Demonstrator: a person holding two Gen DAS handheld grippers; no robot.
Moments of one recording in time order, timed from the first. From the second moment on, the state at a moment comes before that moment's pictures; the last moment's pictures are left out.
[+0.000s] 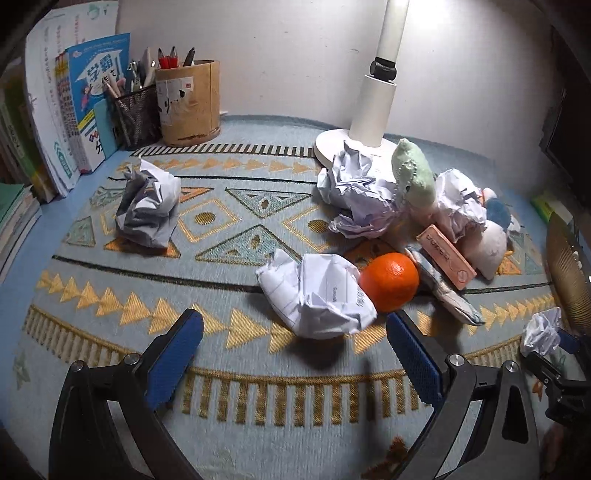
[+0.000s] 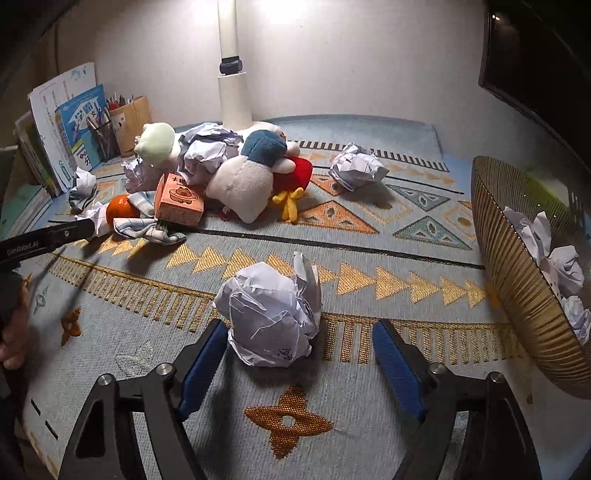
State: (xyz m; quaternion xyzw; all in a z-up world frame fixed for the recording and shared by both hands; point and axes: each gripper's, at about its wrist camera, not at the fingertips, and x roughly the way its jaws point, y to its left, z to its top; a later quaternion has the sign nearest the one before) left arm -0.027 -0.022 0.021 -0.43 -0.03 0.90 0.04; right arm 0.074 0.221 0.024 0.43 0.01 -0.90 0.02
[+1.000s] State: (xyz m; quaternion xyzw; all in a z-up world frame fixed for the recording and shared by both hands) left arm 0.060 0.035 0.028 -0.37 -0.06 0.92 0.08; right arm 0.082 0.214 0.026 0.41 0.01 -0.91 0.09
